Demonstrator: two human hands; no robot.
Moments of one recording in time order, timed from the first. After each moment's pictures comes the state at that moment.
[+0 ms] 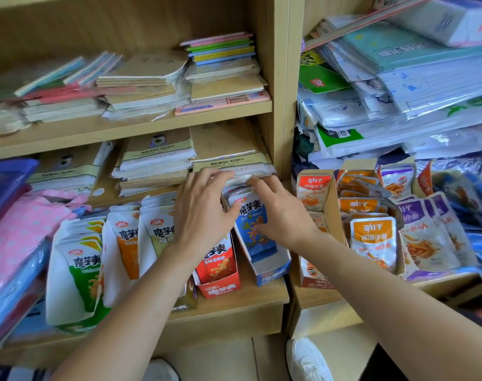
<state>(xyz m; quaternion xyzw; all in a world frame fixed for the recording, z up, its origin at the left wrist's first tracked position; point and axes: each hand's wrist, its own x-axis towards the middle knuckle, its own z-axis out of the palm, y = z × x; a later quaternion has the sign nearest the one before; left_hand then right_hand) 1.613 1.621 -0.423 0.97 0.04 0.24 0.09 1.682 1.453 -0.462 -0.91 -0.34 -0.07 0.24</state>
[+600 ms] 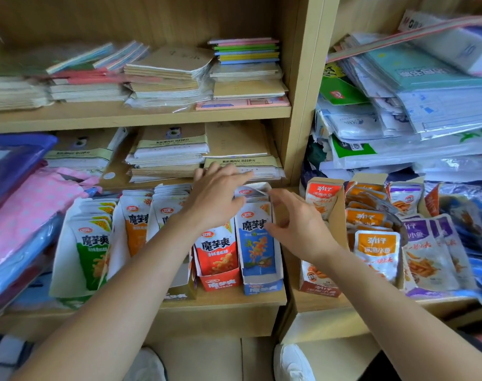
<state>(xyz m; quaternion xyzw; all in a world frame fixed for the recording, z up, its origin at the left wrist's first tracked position) 1.630 1.634 -0.412 0.99 -0.01 0.12 0.09 1.664 1.430 -0.459 -0.86 -0.33 -0.03 0.39</state>
